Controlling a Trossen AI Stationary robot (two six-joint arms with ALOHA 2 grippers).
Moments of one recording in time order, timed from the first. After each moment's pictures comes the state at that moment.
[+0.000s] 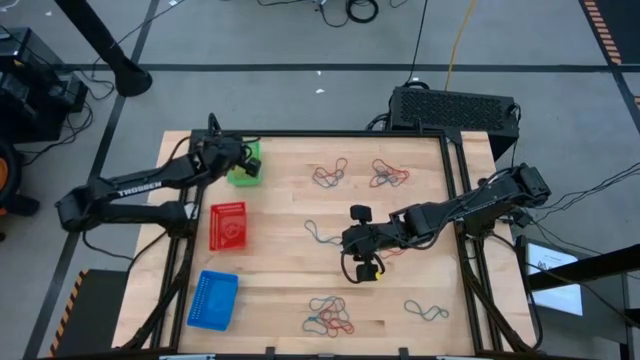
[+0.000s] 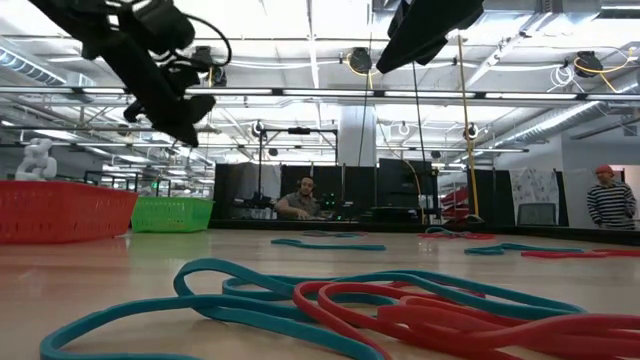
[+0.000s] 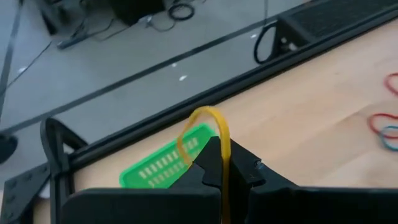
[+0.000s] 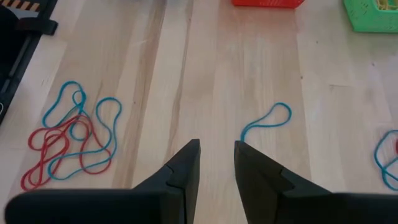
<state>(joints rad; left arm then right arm) 0.53 0.99 0.61 -0.30 -0.51 -0.26 0.30 1.55 1.21 -0.51 0.18 0.16</state>
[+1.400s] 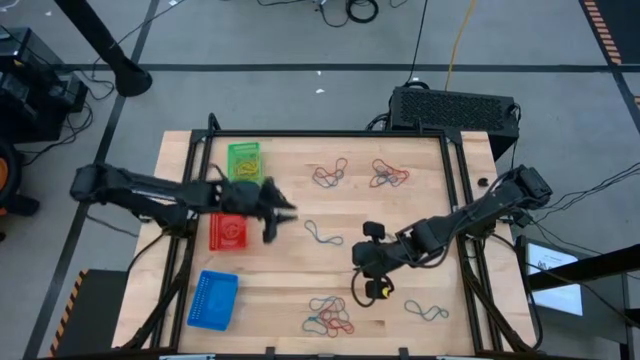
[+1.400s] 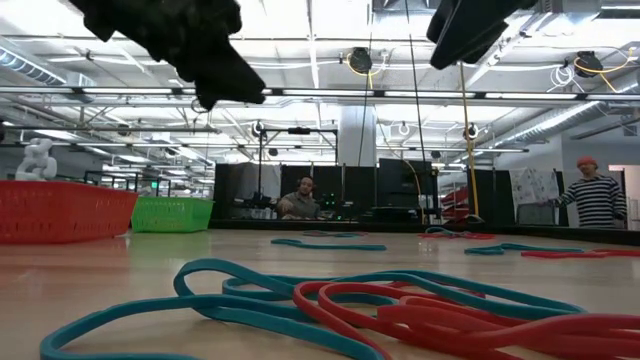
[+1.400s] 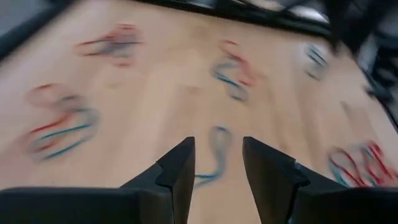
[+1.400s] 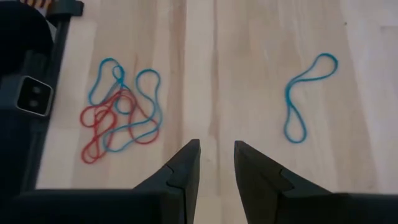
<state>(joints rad) -0.03 1.18 0.68 0.01 -0.03 -0.18 0.44 1.55 1.21 -0.61 0.19 0.43</state>
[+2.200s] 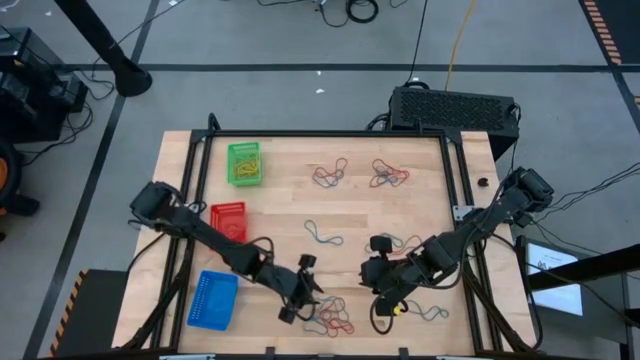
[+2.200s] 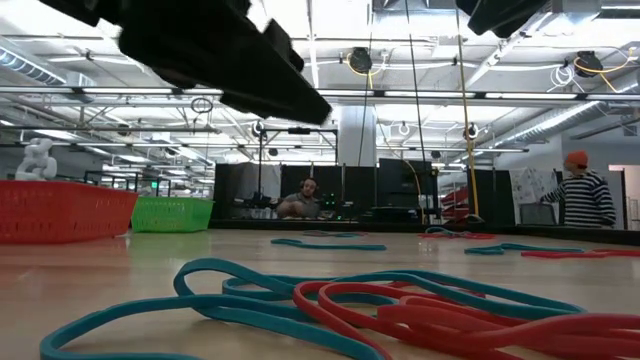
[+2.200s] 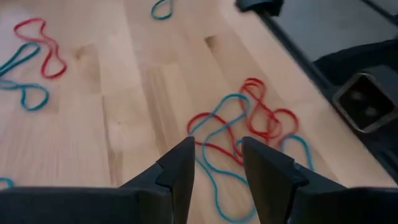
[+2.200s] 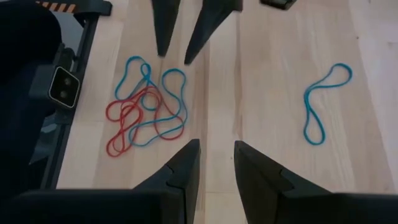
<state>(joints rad) -0.49 1.82 1.00 0.21 -0.10 -0.06 0.58 1.55 1.21 -0.60 0.31 0.49</state>
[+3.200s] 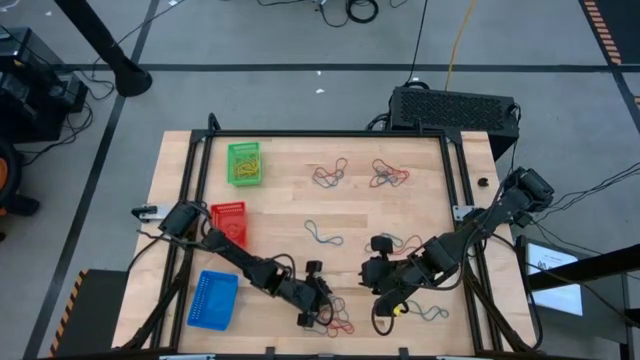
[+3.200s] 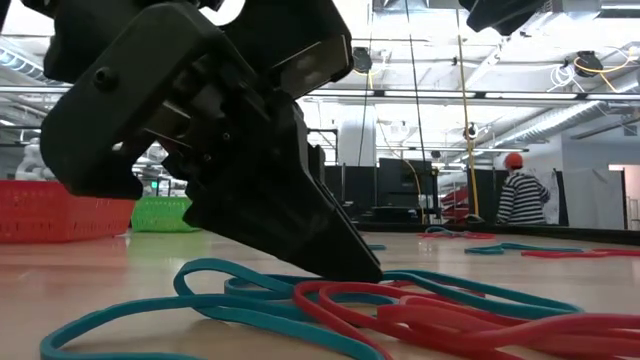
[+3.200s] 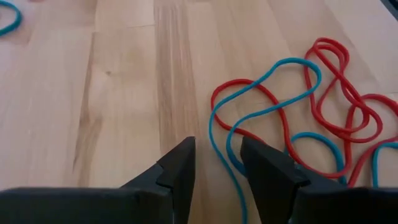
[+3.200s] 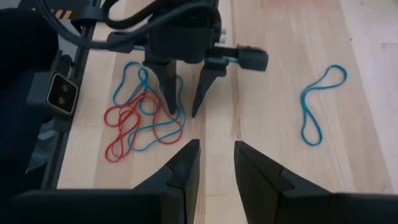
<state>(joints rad) -0.50 2.10 1.12 0.24 -0.22 -0.23 0.59 1.55 1.21 -0.59 0.34 0.51</state>
